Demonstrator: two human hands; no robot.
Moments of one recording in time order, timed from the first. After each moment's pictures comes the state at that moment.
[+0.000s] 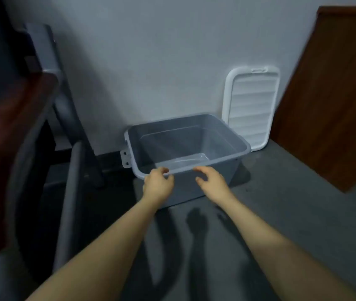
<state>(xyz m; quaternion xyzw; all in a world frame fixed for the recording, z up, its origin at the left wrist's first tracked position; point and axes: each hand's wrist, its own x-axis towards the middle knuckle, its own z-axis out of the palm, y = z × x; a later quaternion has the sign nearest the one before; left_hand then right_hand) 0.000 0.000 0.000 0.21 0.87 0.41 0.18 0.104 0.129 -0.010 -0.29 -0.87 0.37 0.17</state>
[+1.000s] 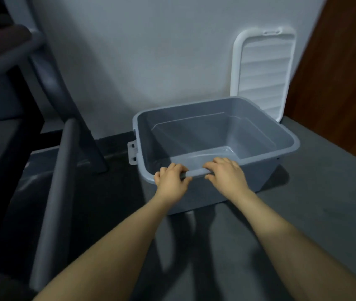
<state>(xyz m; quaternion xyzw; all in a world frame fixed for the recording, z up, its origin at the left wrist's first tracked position) 0.015 0.008 -0.088 0.37 0.89 0.27 0.09 0.112 0.138 -0.088 -0.24 -0.96 0.06 0.11</state>
